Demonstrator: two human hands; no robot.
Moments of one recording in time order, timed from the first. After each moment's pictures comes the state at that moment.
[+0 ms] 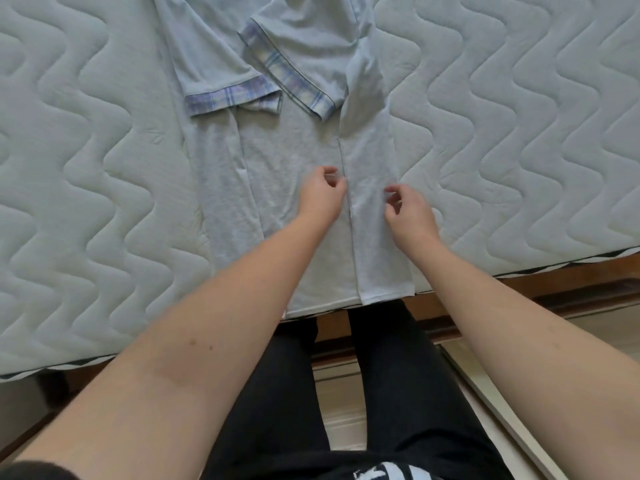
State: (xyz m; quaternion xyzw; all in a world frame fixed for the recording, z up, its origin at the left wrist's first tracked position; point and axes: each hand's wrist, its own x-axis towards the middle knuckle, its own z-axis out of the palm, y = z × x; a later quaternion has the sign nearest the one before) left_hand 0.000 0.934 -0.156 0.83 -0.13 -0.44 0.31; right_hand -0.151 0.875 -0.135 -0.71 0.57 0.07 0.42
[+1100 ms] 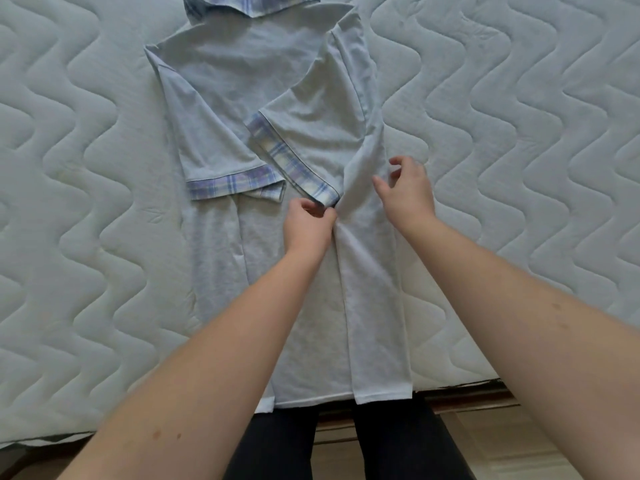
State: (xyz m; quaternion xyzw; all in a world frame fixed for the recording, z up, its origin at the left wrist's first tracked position) left_hand 0.068 0.853 -0.162 0.87 0.00 -0.39 0.32; right_hand -0.026 0.721 -0.153 -0.71 0.58 0.03 0.40
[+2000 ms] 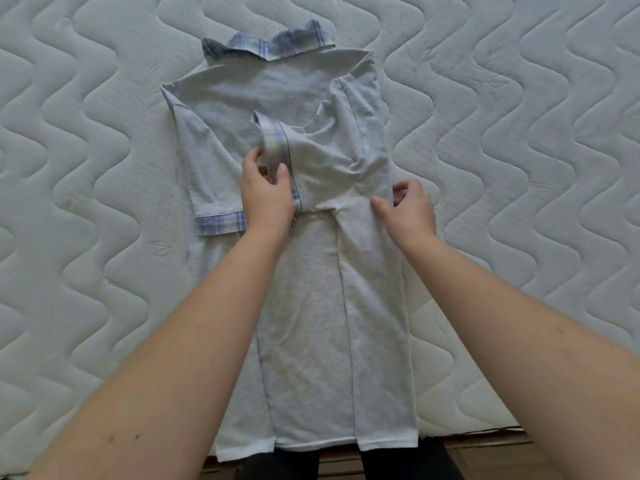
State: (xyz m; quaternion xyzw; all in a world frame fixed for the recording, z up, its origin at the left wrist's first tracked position) left_hand 0.174 0.813 -0.138 0.87 -0.03 -0.25 0.42; right_hand 0.006 0.695 -0.167 -0.67 0.61 0.04 0.43
